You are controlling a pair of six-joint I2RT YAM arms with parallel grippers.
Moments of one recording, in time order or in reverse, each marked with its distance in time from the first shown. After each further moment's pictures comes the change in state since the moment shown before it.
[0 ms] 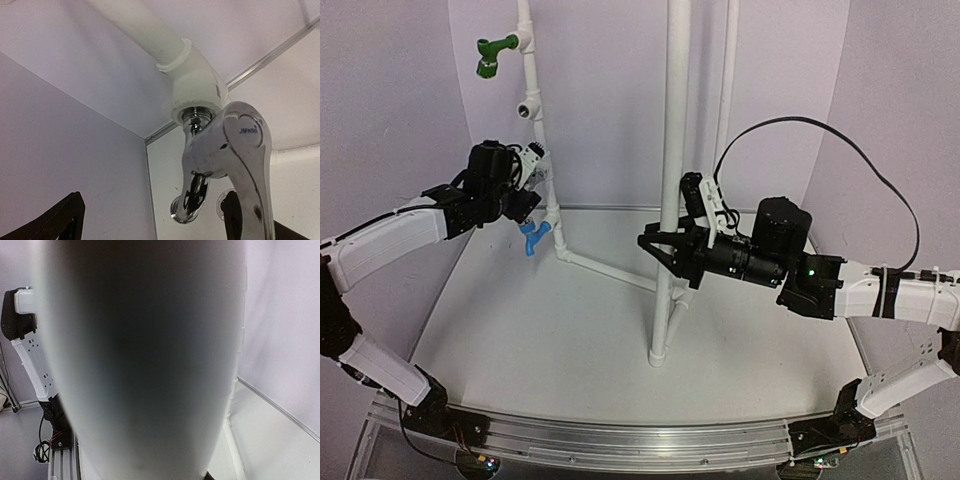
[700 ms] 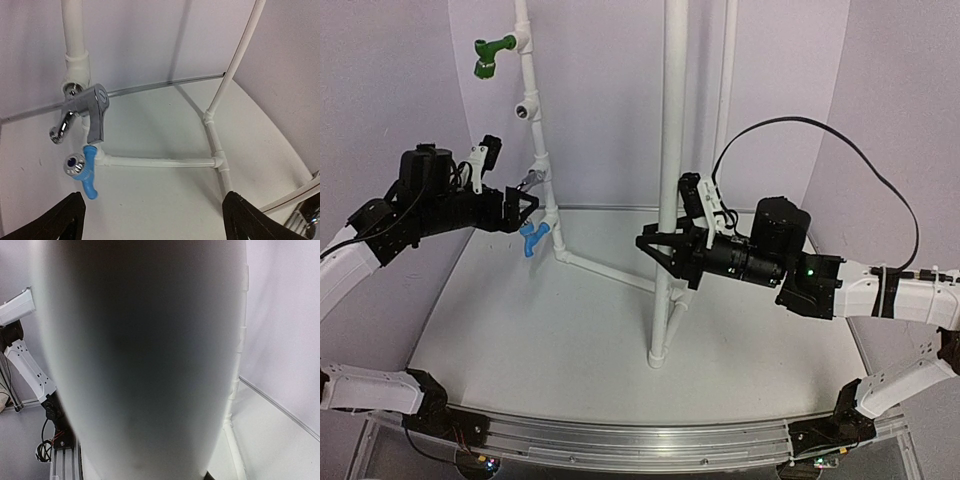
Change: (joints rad) left arm 0.006 -0.387 -0.082 -0.264 0.662 -0.690; right arm 0.003 0.007 0.006 -0.002 -0.010 0.002
